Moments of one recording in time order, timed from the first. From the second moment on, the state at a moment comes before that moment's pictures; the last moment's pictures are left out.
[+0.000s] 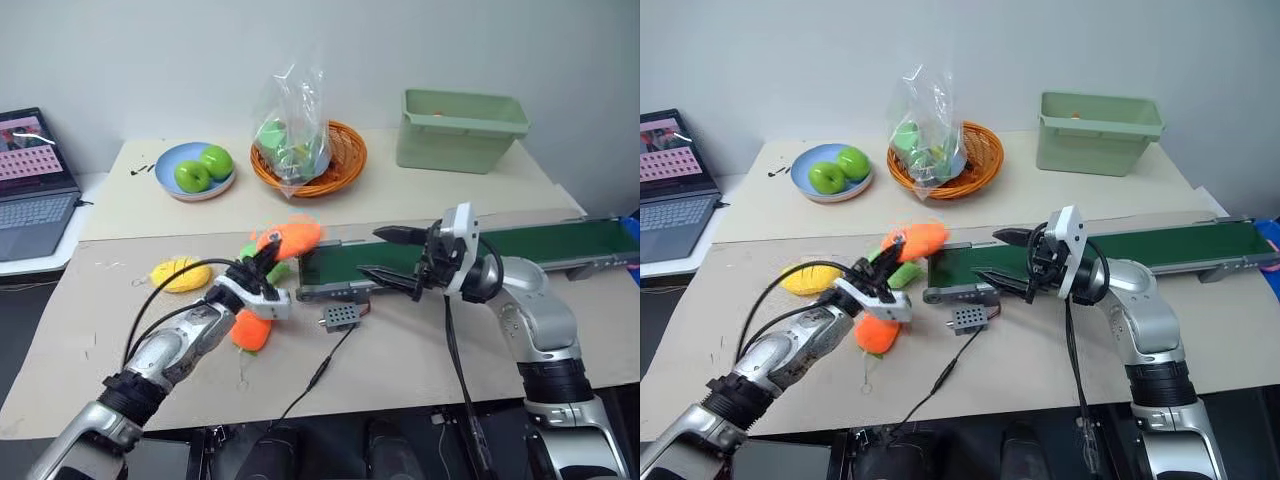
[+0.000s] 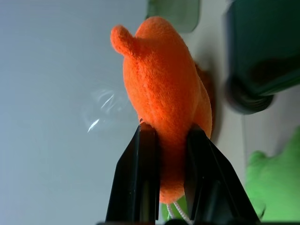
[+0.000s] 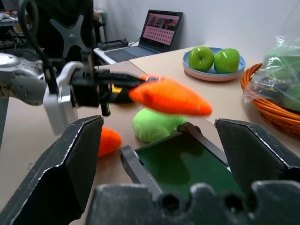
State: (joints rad) left arm -0.40 0.70 -0.49 0.22 0.91 -0.32 0.27; right arm -0.44 -0.52 -0.01 -0.07 0.48 0.32 1.02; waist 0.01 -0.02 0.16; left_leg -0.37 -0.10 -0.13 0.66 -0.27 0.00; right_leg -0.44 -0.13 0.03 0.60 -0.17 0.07
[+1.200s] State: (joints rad) left arm -0.47 0.63 -0.37 0.43 0.69 -0.51 0.15; right arm -0.46 -0.51 -0.02 -0.07 0.48 0.31 1.00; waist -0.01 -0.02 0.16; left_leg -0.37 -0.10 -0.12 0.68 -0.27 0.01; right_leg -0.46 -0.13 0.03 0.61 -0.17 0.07
